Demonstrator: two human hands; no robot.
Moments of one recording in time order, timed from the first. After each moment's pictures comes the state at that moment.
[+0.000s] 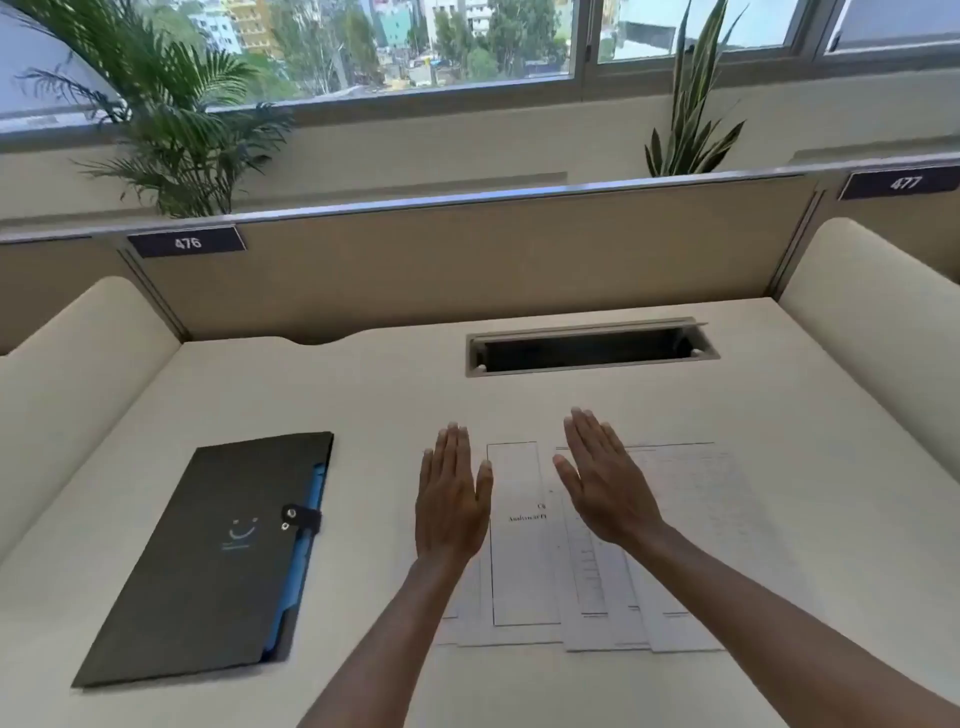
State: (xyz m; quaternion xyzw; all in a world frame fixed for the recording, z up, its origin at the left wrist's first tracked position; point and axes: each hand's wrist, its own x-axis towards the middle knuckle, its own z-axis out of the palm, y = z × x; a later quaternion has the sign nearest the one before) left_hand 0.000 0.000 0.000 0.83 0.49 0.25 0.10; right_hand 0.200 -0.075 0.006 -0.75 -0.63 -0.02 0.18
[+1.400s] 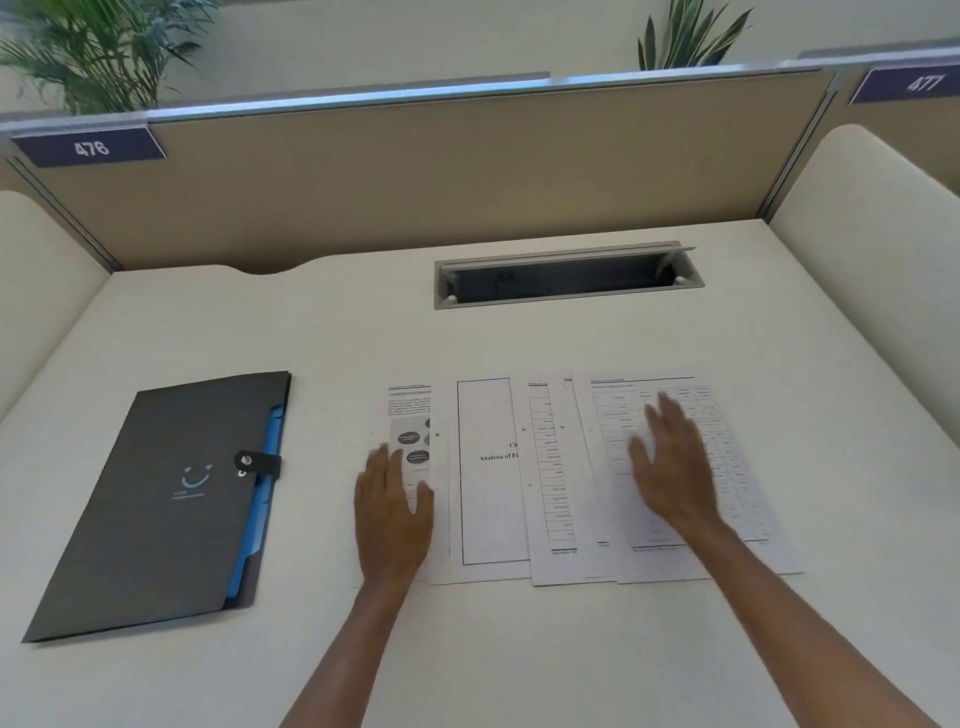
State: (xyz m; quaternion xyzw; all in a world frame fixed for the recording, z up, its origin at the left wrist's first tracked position) left_hand -0.052 -0.042 -0.054 0.75 0.59 0.24 0.17; right_hand 0.260 -0.153 -0.029 -0.86 -0.46 0.06 0.23
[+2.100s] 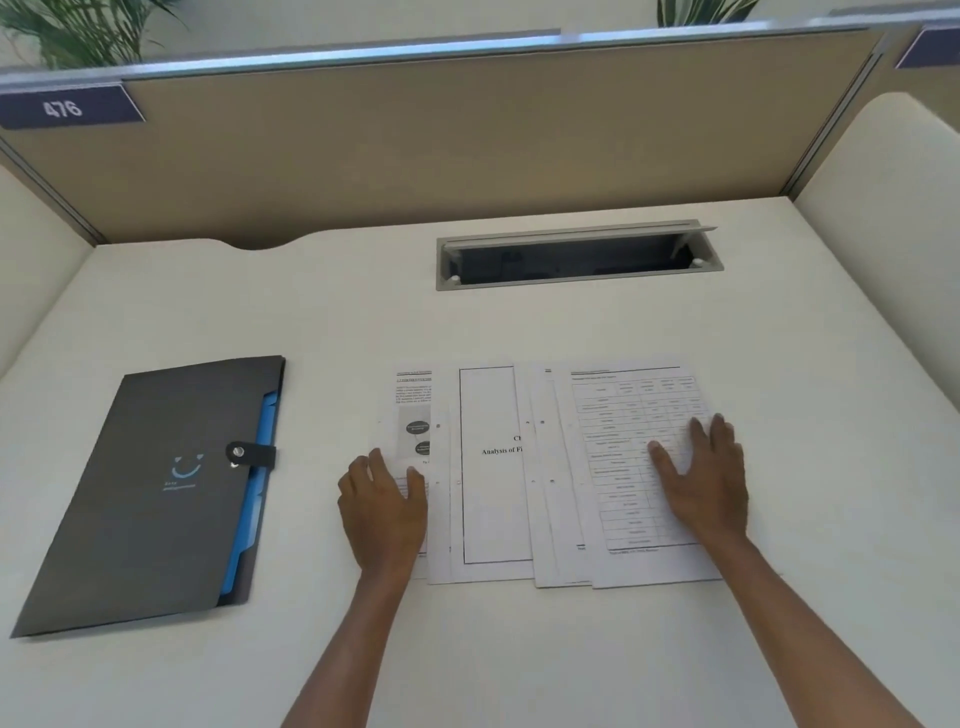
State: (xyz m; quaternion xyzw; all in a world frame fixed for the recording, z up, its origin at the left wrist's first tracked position) left_hand -0.046 -0.032 -0.050 0.69 0.69 0.18 0.15; right_hand 0.280 -0.167 -0.065 -0.92 -0.32 0.10 0.19
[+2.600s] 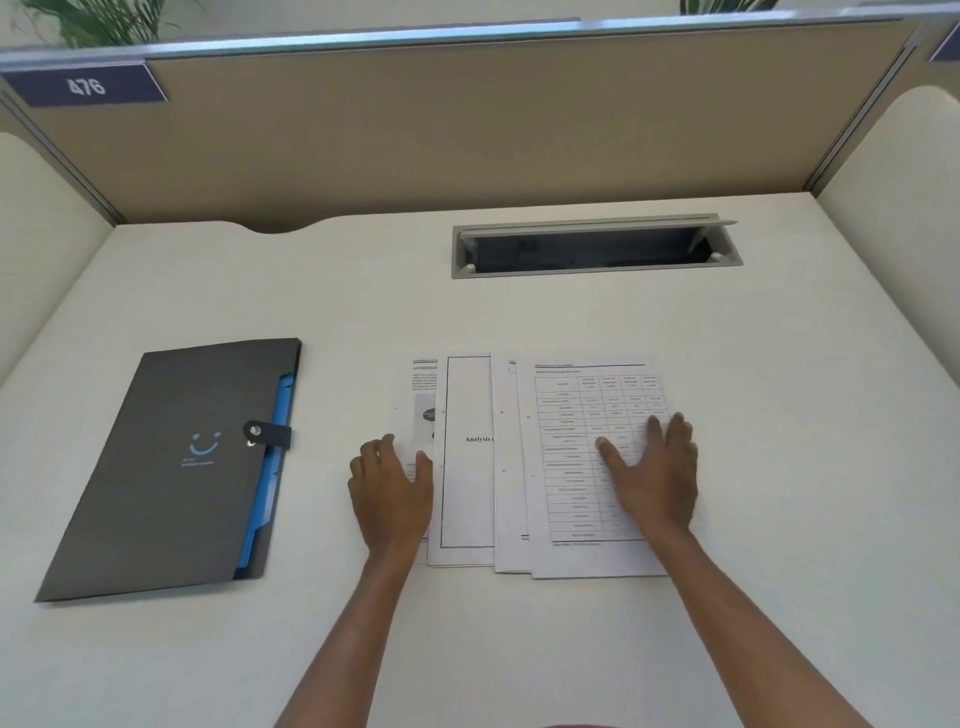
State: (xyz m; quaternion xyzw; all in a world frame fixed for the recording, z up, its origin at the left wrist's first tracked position) left_hand -0.052 -0.029 -0.051 0.68 0.68 0.20 0.17; right_hand 0.212 -0.136 -0.060 -0.92 -0.32 0.11 0.20
